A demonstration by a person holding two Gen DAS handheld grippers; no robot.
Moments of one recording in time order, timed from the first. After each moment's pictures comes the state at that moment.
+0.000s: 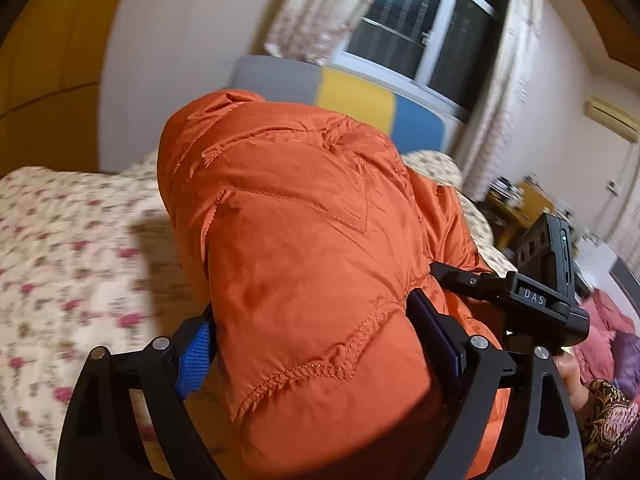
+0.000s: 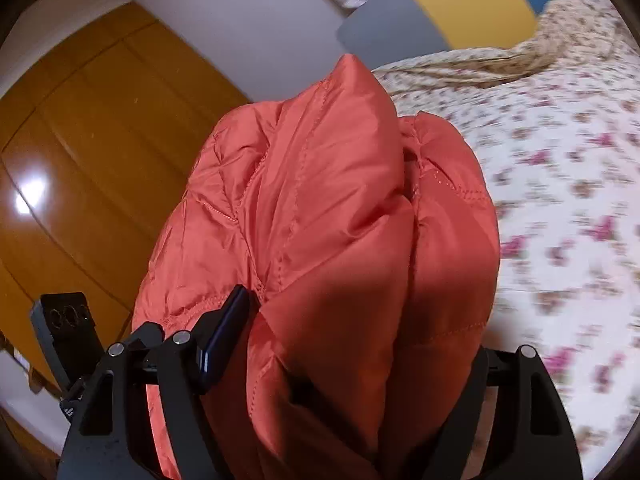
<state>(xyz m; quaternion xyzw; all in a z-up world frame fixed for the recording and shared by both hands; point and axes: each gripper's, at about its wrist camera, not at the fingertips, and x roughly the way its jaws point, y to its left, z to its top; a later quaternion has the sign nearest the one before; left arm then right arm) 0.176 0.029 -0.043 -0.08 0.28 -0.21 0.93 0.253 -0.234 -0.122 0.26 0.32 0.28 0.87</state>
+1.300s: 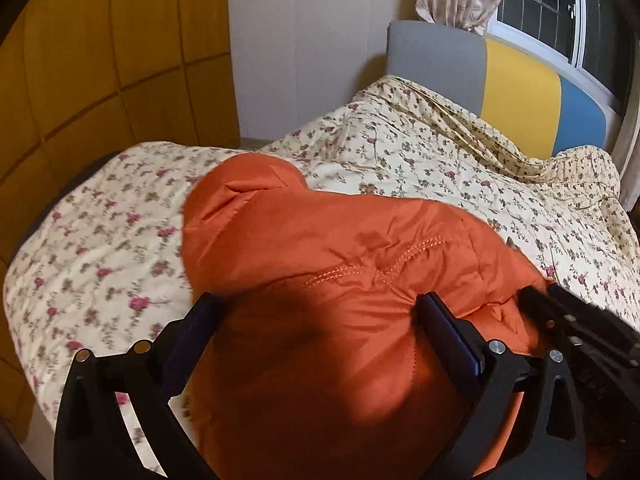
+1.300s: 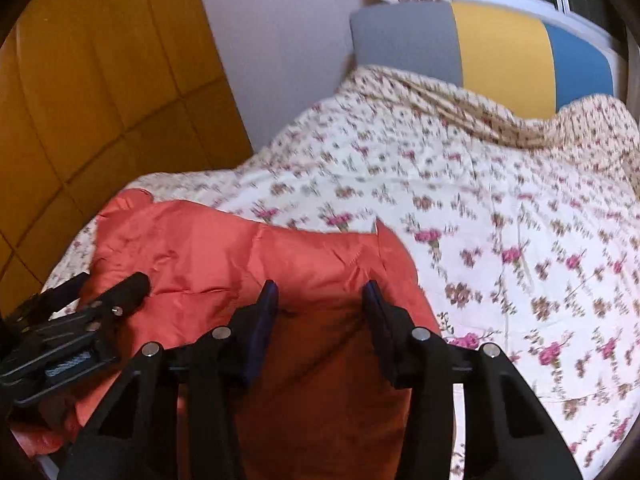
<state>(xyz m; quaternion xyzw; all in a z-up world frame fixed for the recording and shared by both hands) 0.297 0.073 -0.066 -0.03 0.36 0.06 0.93 0.362 -0.126 -0.134 0.07 0.36 0.12 0.92</state>
